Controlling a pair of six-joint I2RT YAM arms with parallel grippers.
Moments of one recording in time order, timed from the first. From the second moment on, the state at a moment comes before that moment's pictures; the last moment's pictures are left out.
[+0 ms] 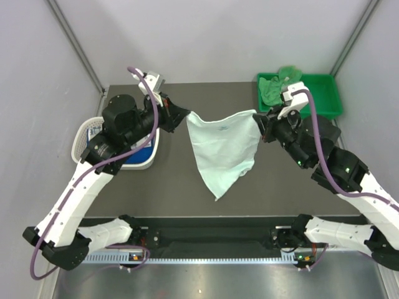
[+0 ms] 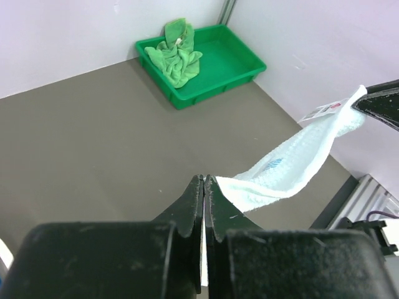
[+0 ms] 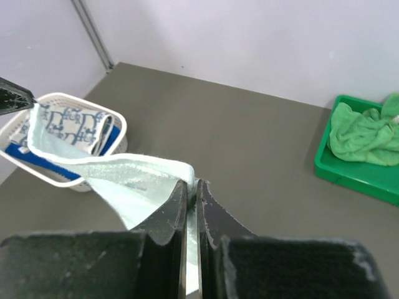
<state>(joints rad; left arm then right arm) -0.58 1.10 1.44 -0.43 0.19 -0.28 0.91 0.95 1.36 -0.49 0.46 0.13</state>
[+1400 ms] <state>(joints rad) -0.58 1.11 1.80 -0.54 0.27 -0.34 0.96 1.00 1.73 -0.61 0.32 0.10</state>
